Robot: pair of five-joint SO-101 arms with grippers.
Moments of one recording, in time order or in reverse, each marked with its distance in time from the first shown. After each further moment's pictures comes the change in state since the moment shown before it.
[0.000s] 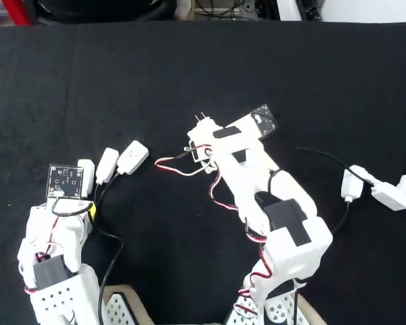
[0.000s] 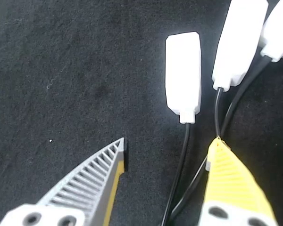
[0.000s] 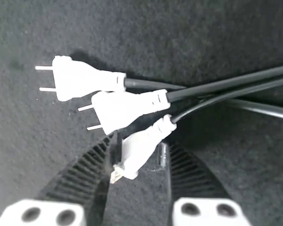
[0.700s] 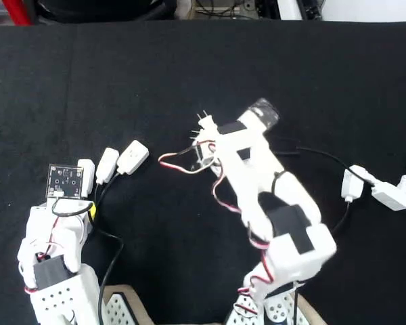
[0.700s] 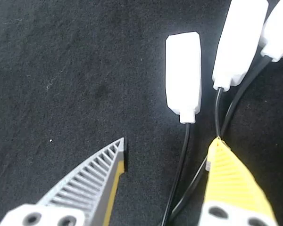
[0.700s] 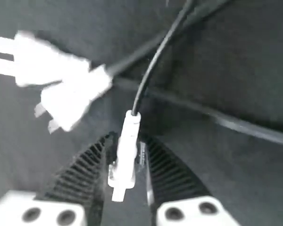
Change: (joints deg) left arm 0.0 0.0 0.0 0.0 0.0; right arm -0.8 -6.8 -1.2 15.9 15.2
